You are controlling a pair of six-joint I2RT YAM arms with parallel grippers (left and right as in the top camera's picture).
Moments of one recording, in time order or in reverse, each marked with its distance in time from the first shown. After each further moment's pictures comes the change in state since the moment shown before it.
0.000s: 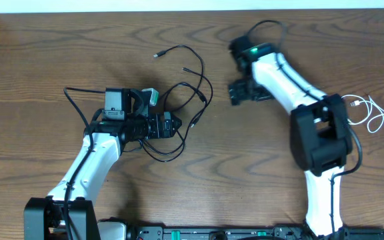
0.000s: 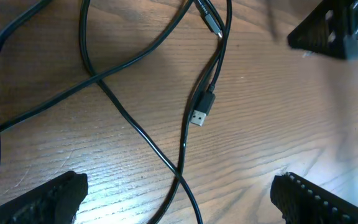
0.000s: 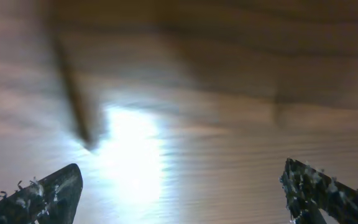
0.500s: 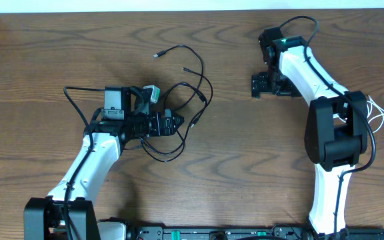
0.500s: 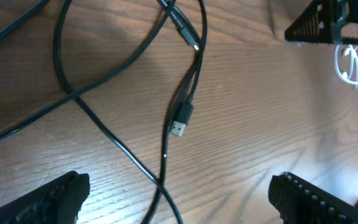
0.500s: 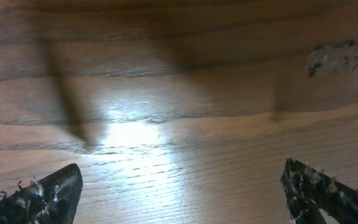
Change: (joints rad) left arm 0.000 0.000 0.007 0.042 0.065 -0.024; right arm -0.135 0.000 0.000 -0.006 0.000 0.014
